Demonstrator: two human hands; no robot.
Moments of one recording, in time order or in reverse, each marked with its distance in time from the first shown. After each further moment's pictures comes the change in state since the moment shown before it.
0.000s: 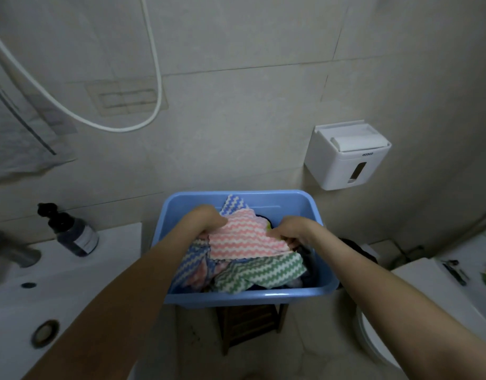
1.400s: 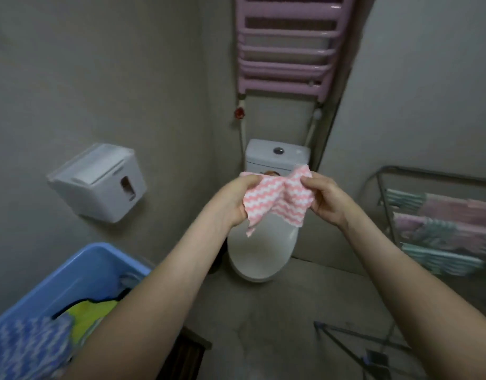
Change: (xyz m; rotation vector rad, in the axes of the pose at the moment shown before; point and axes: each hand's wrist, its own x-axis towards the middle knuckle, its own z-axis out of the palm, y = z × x) left_hand -0.187 0.331 0.133 -0.807 -0.960 0.514; right_hand -0.290 0.293 -0.076 1.434 0.951 -0.494
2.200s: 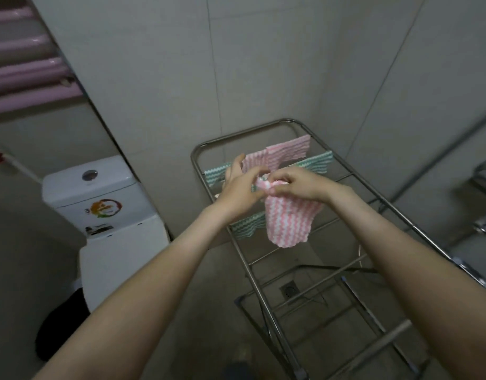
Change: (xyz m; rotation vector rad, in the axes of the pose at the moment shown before) left_hand 0.111 -0.154 0.373 1.360 -0.638 0.743; right_hand -0.183 -0.102 -0.316 -1.153 0.398 0.015
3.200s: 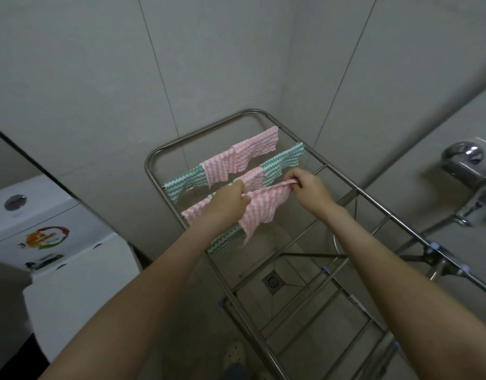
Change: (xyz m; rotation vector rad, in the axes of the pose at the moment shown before) left_hand 0.075 -0.017 0.041 0.090 -0.228 0.018; right_hand -0.004 0.095 0.004 -0.021 0.591 0.397
